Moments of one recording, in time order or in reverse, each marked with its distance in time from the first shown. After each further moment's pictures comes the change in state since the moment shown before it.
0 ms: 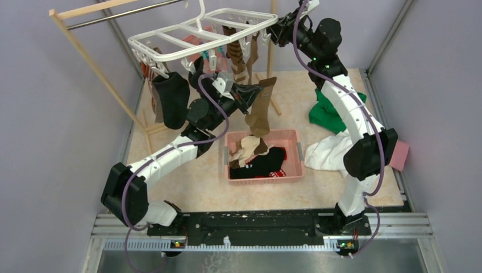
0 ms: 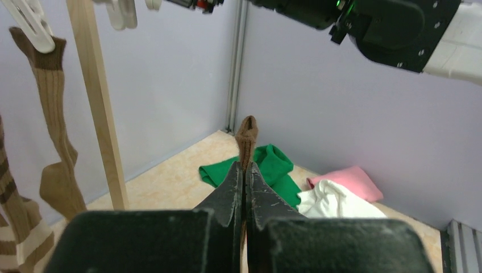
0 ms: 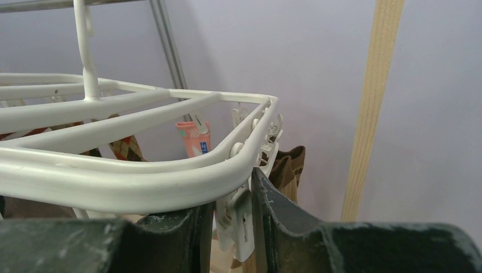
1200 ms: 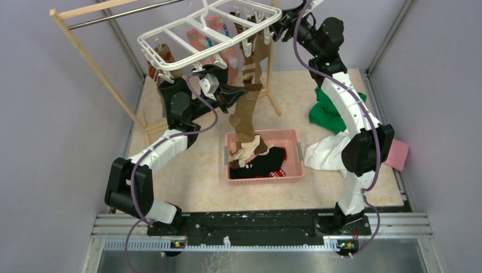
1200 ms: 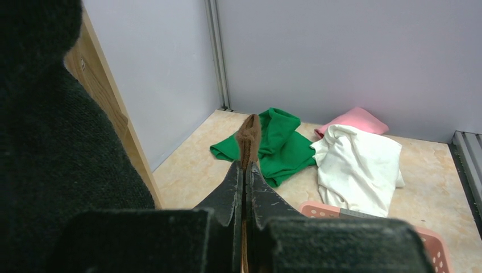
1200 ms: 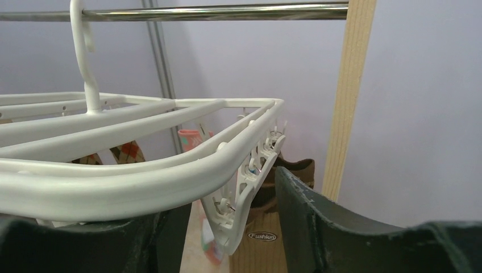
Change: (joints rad) left arm 0.246 0.045 -0.035 0.111 0.446 0.053; right arm -0.032 0.047 0.034 0.106 -0.034 -0.015
